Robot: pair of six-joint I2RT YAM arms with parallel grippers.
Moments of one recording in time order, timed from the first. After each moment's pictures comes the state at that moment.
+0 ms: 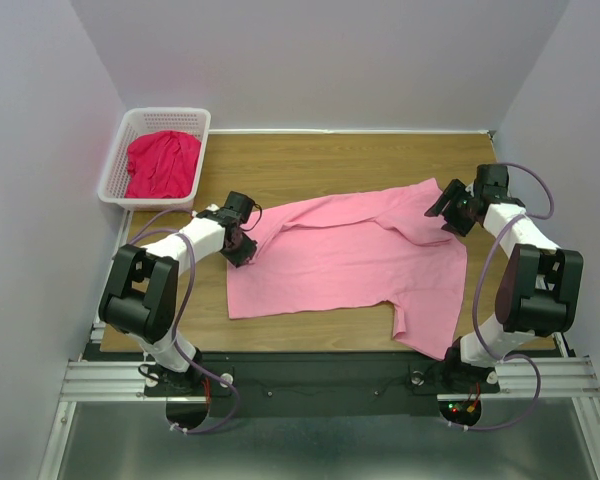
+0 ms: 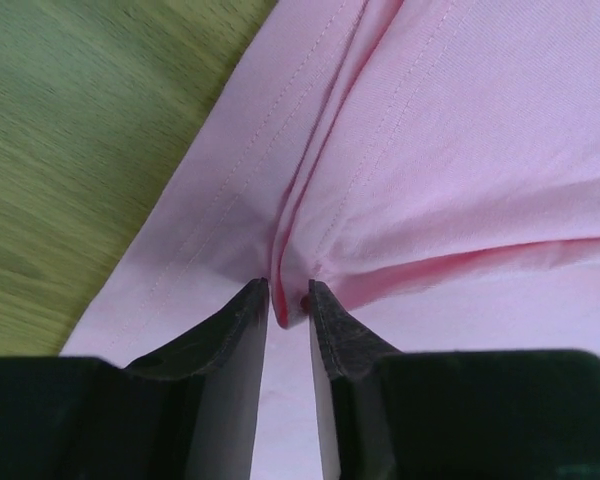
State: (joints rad) left arm -0.38 1.60 0.96 -0.59 -0.20 -1.14; right arm -0.18 1.60 1.07 -0.40 -0.27 0.51
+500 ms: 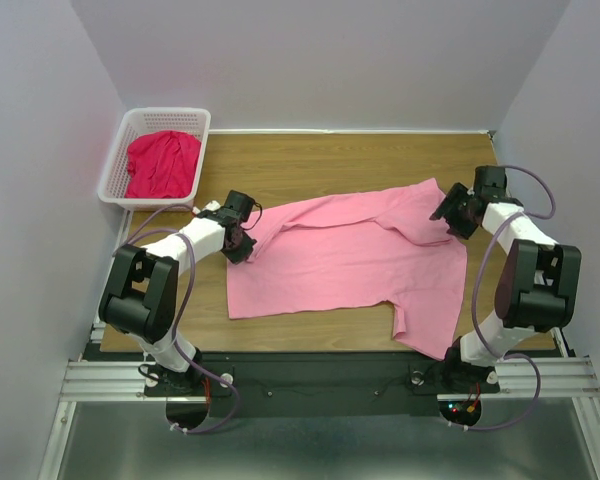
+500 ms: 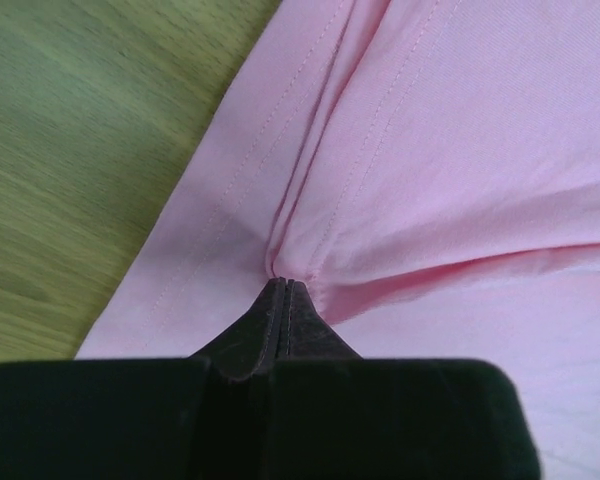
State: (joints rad) left arm -0.38 1.60 0.96 -0.56 -0.23 -1.09; right arm -0.18 1.62 1.07 -0.40 -0.17 0.51
